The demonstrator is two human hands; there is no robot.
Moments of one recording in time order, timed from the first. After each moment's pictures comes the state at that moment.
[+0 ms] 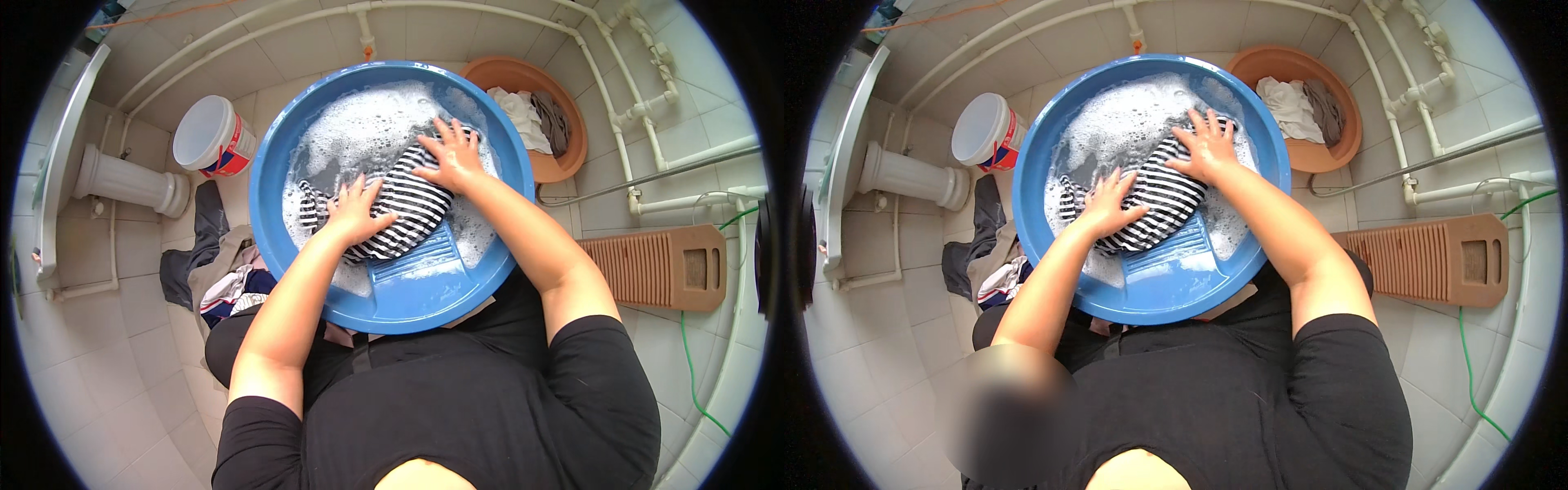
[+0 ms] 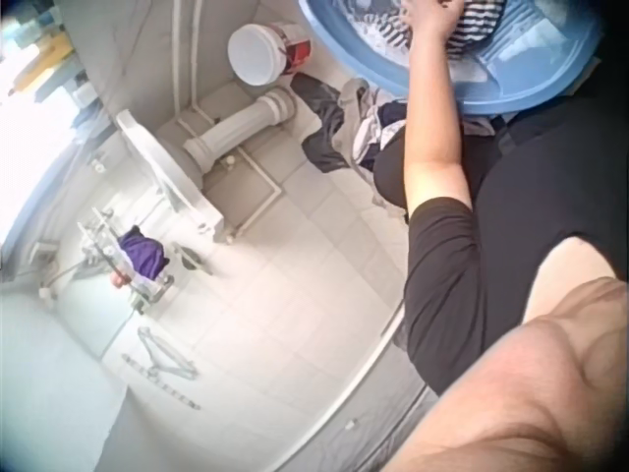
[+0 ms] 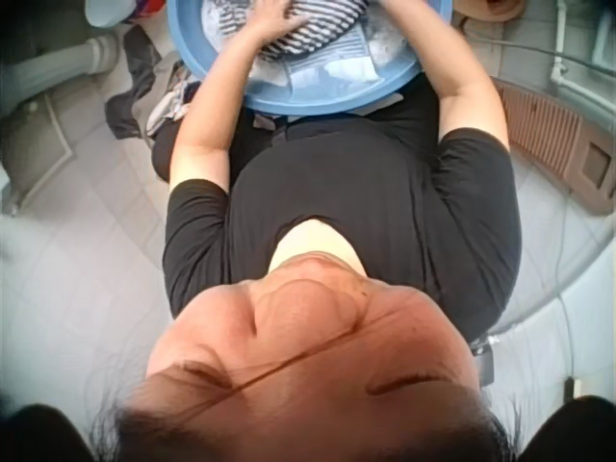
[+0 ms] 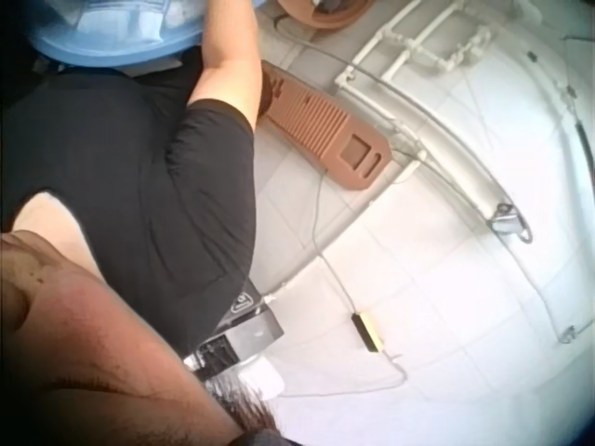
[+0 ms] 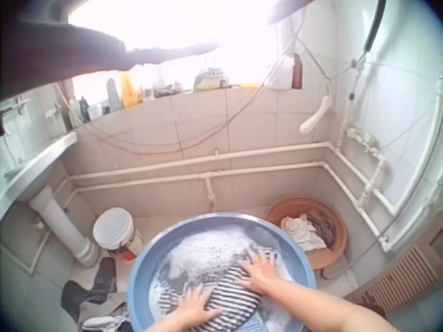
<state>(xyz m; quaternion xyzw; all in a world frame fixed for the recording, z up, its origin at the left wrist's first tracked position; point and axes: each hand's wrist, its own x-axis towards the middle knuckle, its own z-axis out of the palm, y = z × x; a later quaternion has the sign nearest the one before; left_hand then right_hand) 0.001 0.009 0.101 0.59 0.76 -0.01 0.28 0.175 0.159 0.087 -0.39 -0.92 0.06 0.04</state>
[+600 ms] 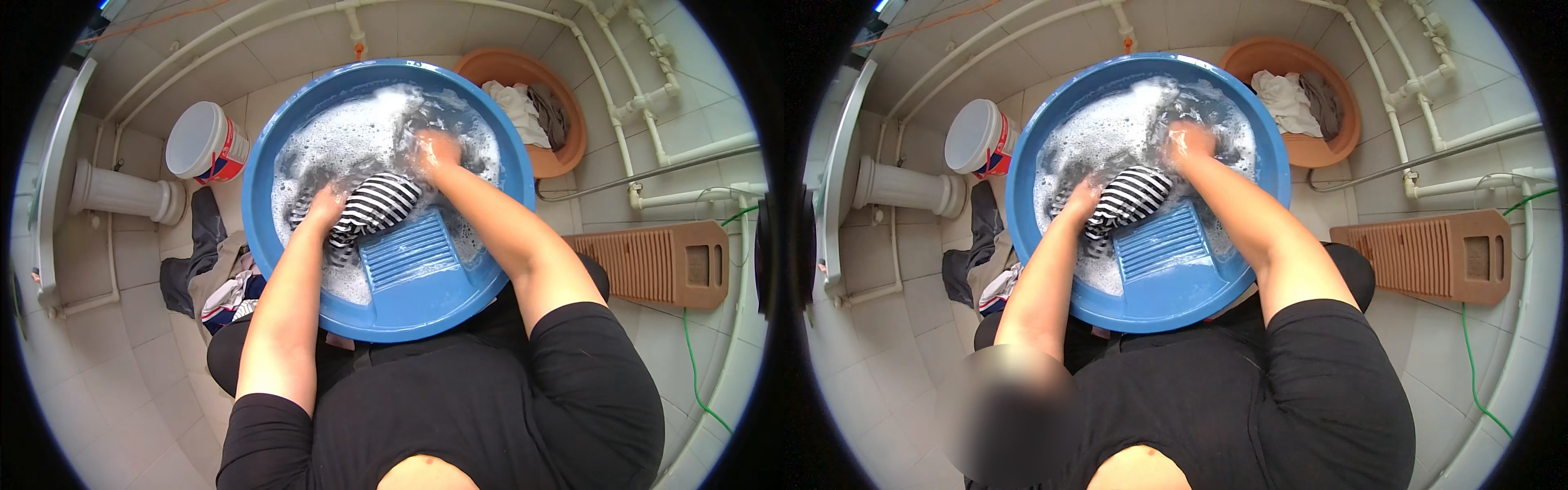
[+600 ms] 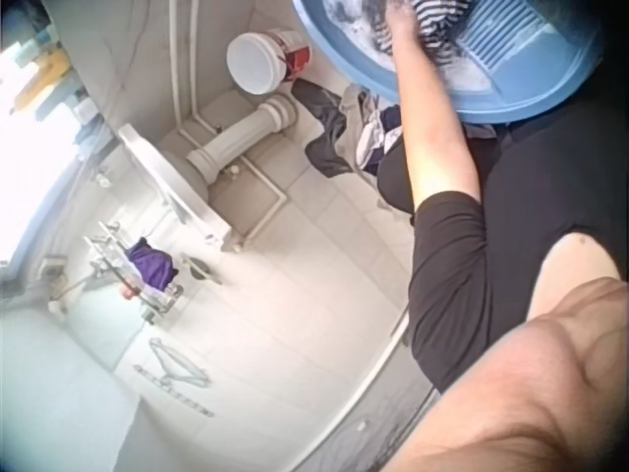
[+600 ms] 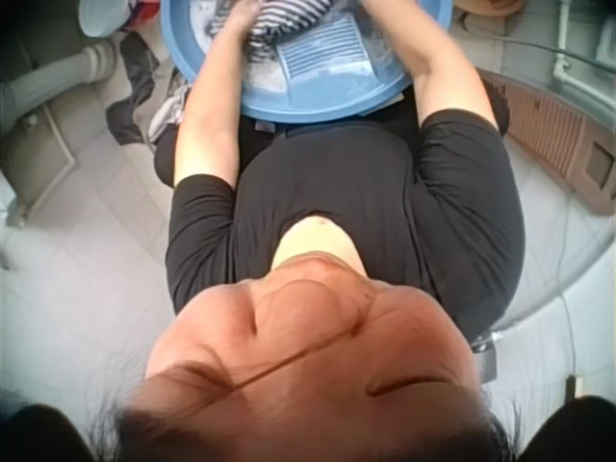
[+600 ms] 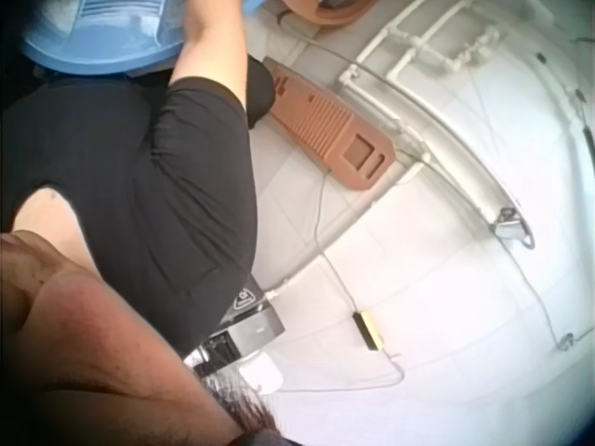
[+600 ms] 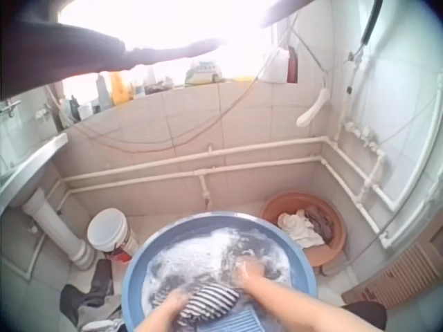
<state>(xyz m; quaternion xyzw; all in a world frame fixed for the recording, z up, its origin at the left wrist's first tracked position) -0.087 0.024 -0.024 0.40 0.78 0.26 0.41 0.128 0.174 0.089 -0.49 -0.84 0.21 -0.06</state>
